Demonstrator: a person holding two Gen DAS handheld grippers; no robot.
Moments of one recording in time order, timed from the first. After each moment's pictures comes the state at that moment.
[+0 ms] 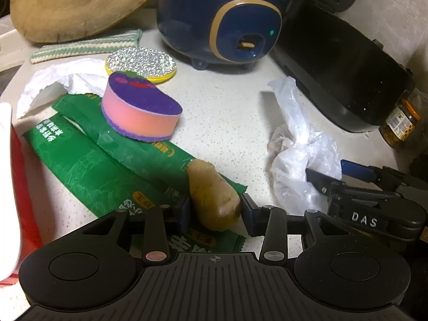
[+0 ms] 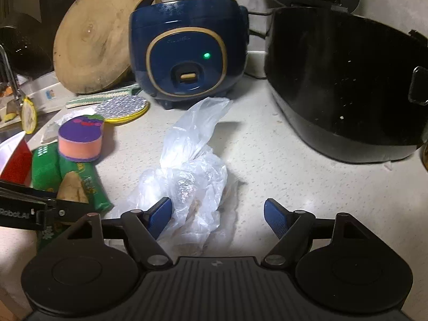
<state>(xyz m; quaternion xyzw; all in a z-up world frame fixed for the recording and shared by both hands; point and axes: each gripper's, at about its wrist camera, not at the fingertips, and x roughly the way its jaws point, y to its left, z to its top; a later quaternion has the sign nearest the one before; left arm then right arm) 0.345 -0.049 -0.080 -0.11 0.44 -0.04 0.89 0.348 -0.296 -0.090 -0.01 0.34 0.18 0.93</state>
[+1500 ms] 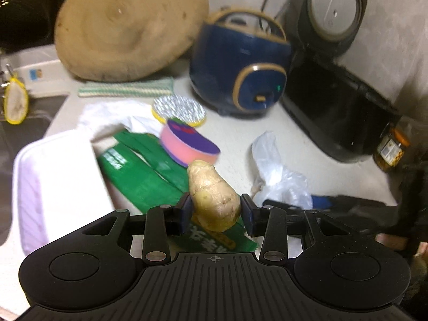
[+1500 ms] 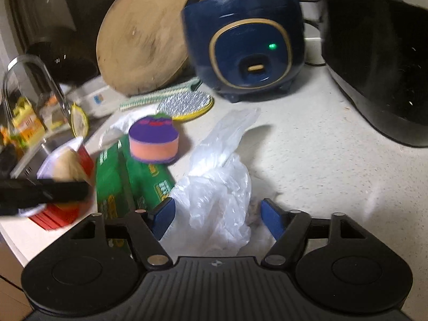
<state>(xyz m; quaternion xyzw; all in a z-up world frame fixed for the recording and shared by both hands) 0.271 -0.015 -0.015 -0.11 0.35 0.00 0.93 0.332 -0.249 -0.088 0.03 0.35 0.25 0.90</state>
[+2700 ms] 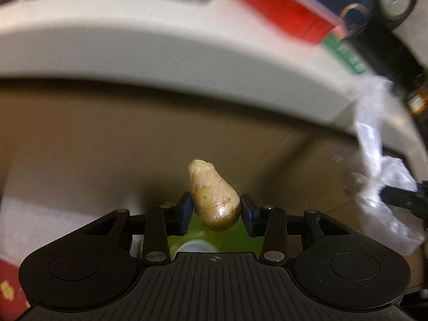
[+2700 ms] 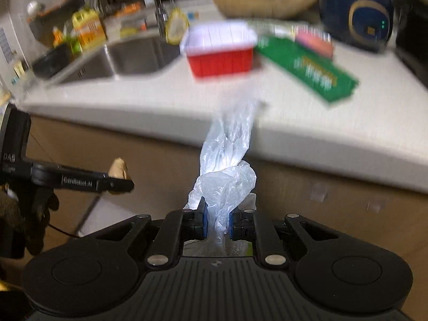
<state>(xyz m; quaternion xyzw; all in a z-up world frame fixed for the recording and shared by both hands) 0.041 0.170 -0.185 -0.20 0.47 0.03 0.86 0.075 -0.123 -0.122 -0.07 0.42 0.31 0.85</state>
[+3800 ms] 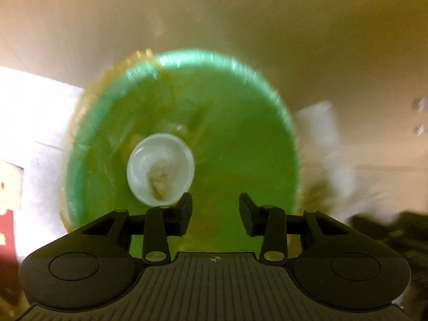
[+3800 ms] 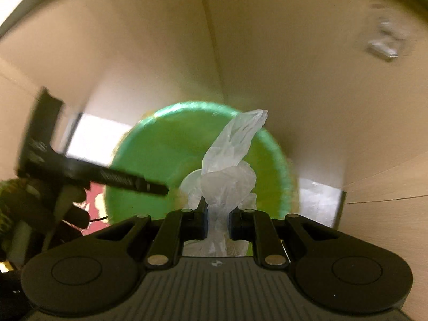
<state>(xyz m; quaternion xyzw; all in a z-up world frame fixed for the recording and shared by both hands) 0.043 0.135 -0.397 -0.39 0.60 0.00 0.70 0.102 -0.078 -0.291 -0.12 0.60 0.29 0.74</state>
